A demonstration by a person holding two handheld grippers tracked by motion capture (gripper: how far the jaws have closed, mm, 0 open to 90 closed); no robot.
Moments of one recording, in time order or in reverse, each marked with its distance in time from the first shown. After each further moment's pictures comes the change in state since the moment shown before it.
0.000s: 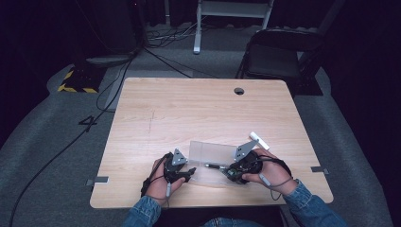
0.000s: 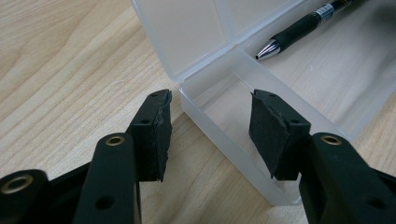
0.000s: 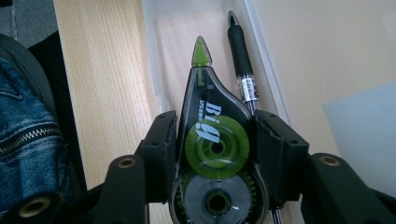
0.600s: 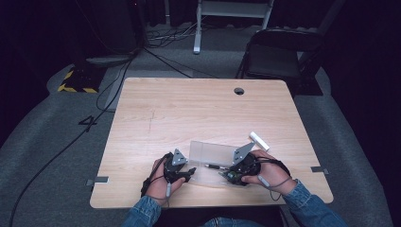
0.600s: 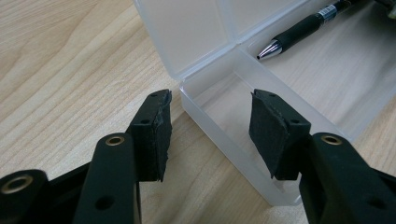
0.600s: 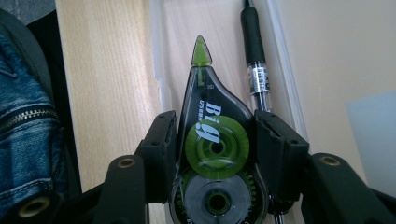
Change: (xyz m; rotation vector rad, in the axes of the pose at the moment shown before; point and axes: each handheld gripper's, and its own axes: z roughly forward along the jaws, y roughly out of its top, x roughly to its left) left arm 0.000 0.000 0.000 0.000 -0.001 0.004; right arm 0.000 -0.003 0.010 0.042 0.028 -0.052
